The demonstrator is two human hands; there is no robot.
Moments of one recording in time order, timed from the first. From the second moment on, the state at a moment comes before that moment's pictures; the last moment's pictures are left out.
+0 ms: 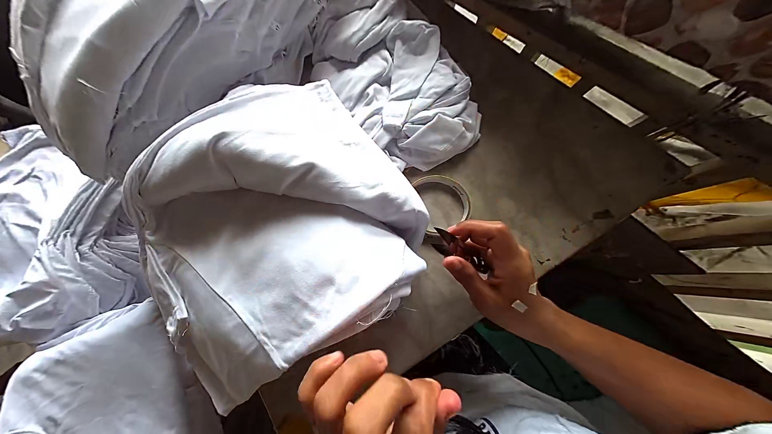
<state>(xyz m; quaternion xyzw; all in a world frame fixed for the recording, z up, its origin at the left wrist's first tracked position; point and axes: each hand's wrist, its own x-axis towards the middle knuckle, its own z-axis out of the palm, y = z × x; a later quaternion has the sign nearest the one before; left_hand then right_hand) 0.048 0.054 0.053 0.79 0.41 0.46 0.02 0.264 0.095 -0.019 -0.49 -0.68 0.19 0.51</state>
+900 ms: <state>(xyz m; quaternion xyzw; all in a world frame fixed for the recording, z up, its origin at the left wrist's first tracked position) 0.044 0.057 0.042 0.79 0.40 0.45 0.13 0.240 0.089 -0.022 -0.42 -0.73 0.05 0.54</state>
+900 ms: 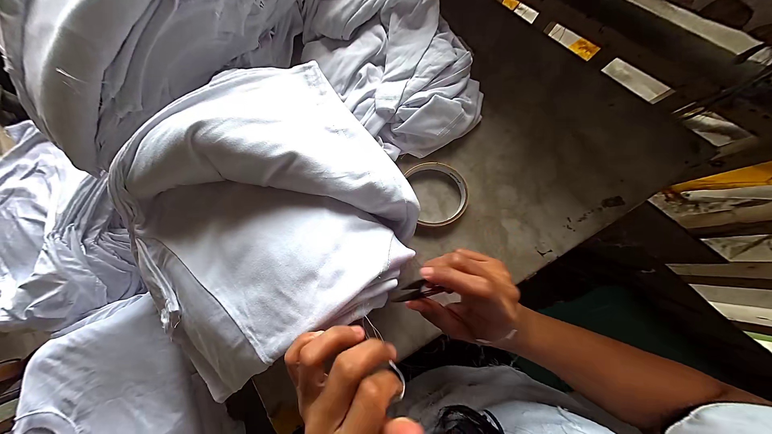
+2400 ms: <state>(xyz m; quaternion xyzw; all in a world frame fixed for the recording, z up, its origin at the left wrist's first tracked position) 0.039 0.066 0.045 0.78 0.49 0.40 -0.01 0.232 0.126 0.015 -0.52 -0.76 0.04 0.40</state>
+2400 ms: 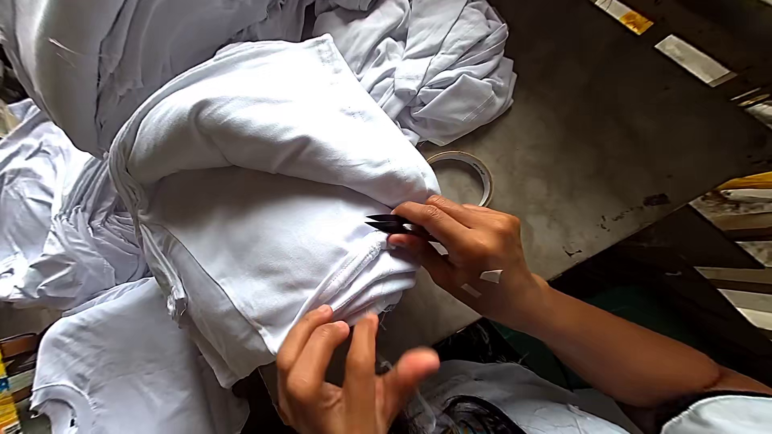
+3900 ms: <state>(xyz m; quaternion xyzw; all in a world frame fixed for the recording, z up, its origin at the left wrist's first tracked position) 0.046 0.054 0.020 0.73 0.47 0.49 0.04 0.229 0.107 0.004 -0.35 -0.83 -0.02 0.44</state>
